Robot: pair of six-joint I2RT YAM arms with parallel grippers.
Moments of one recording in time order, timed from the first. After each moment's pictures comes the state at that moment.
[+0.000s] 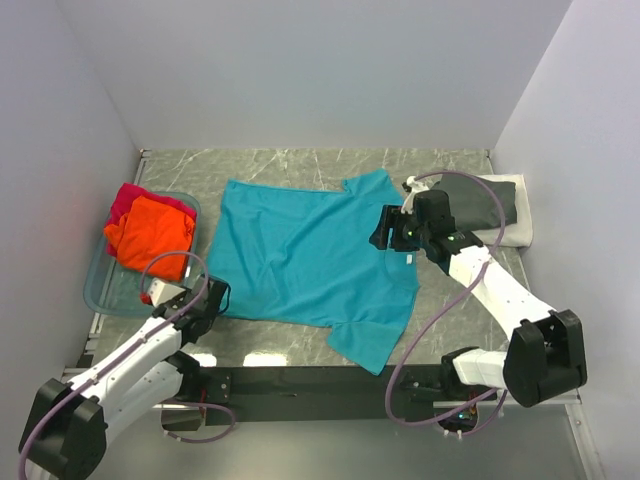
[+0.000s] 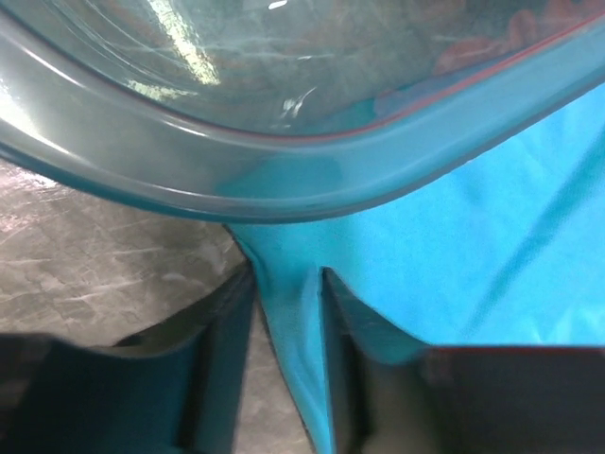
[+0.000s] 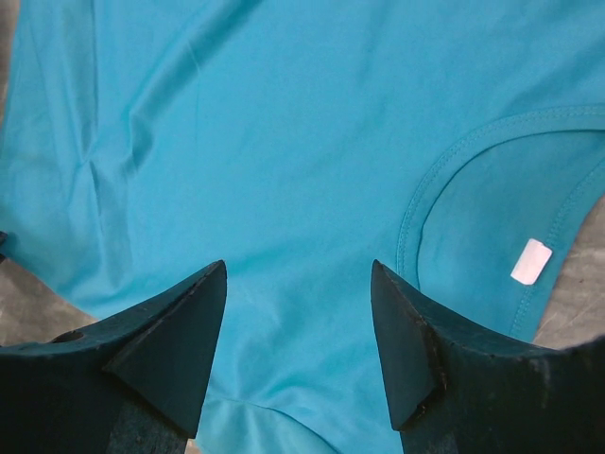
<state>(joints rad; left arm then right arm) -0.45 0.83 0.32 -0.63 -0.59 -1.60 0.30 1.26 0.87 -0.31 -0.22 0.35</state>
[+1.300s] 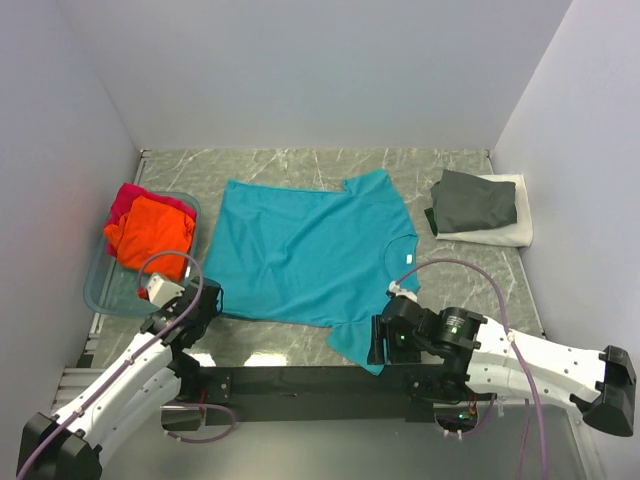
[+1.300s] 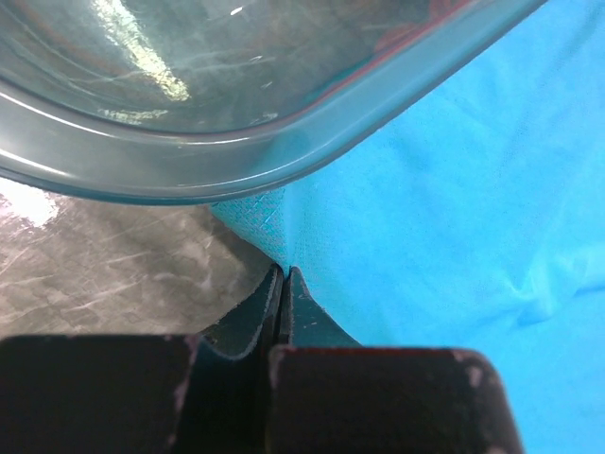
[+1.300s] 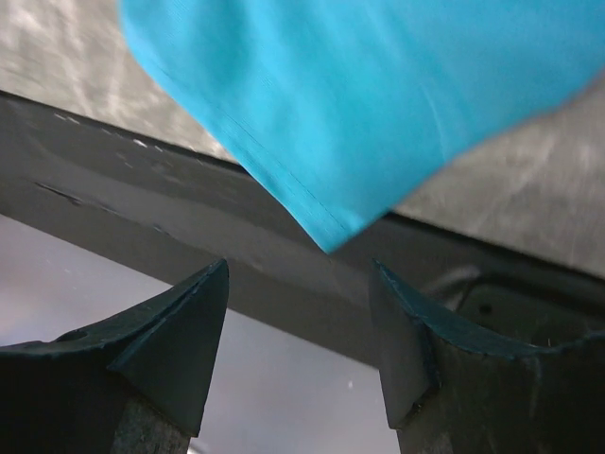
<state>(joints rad) -0.45 0.65 0.31 -0.66 -0.58 -1.42 1.08 0.75 0.51 -0.85 0.01 1.03</state>
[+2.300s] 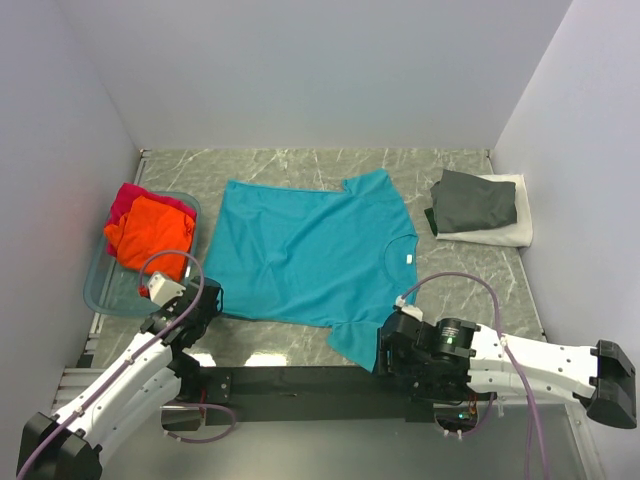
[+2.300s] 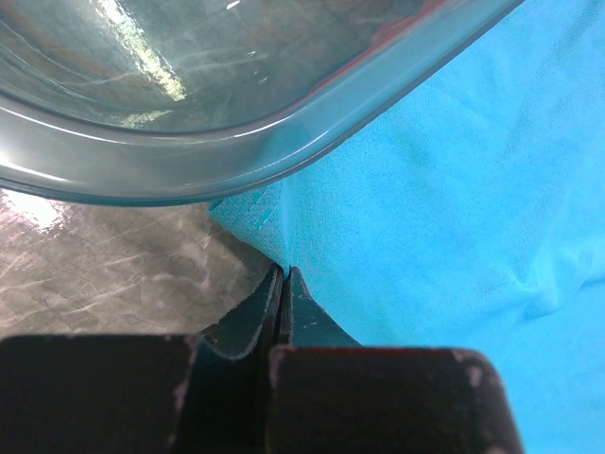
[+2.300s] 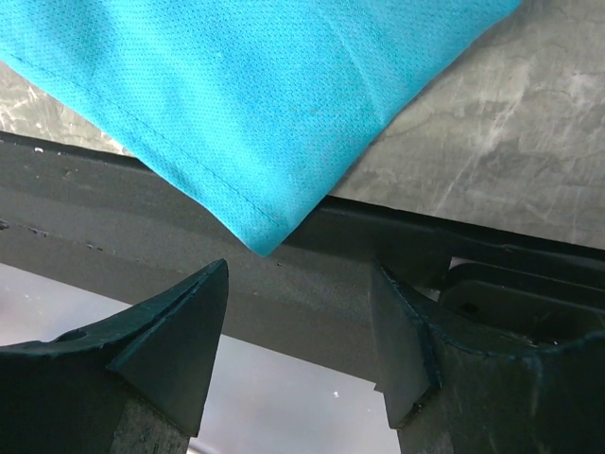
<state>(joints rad) -0.45 0.65 0.31 -0.65 -0.57 -1.38 1.18 0.73 0.38 -0.84 0.02 1.23</state>
